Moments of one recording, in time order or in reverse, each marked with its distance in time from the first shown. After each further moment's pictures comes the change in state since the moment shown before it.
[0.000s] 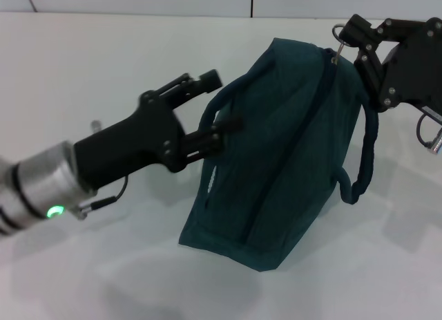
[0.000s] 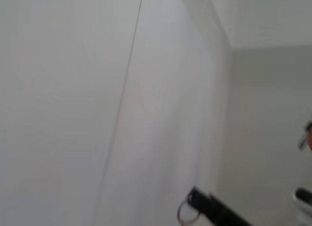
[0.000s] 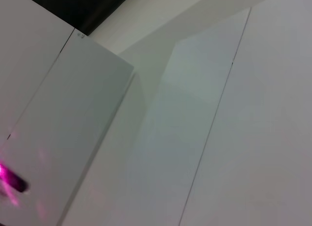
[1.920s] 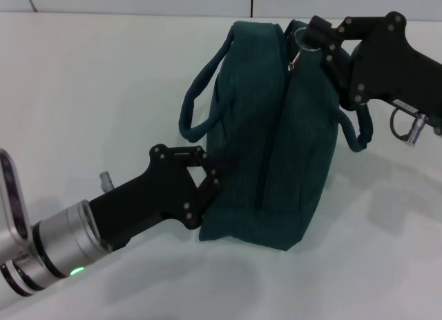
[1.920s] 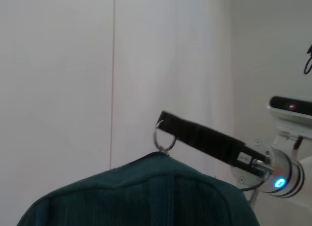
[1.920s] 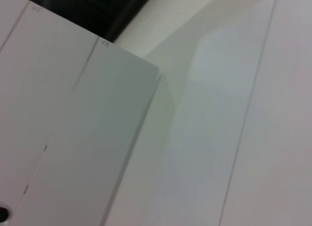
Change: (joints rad) left arm 0.029 -0.033 0.003 -0.183 0.036 -0.040 0.409; right arm 0.067 -0.001 -0.028 -0.018 -0.049 0.036 0.122
